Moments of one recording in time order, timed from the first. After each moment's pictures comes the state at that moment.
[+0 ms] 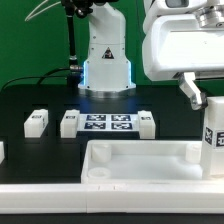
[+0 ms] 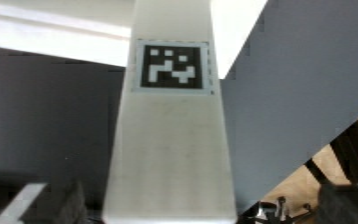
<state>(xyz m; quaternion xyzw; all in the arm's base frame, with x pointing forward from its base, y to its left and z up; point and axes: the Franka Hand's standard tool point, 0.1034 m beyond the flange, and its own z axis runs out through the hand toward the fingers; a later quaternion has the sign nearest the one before) 0.634 0.115 0.127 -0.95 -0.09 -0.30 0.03</state>
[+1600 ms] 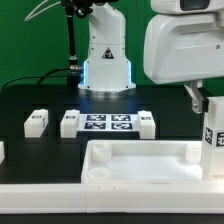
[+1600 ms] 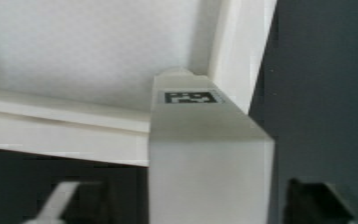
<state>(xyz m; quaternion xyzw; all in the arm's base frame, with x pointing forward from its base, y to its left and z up) 0.649 0.105 0.127 -1.00 -0.06 0.02 0.04</state>
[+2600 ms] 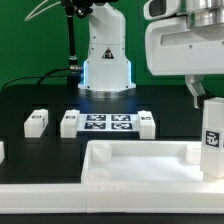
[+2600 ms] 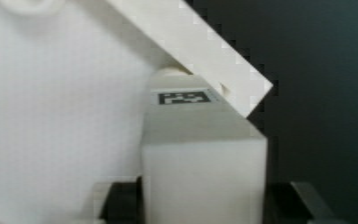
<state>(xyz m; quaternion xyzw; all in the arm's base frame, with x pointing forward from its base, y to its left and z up) 0.643 0.093 0.125 -0.86 0.50 -0.02 0.10</state>
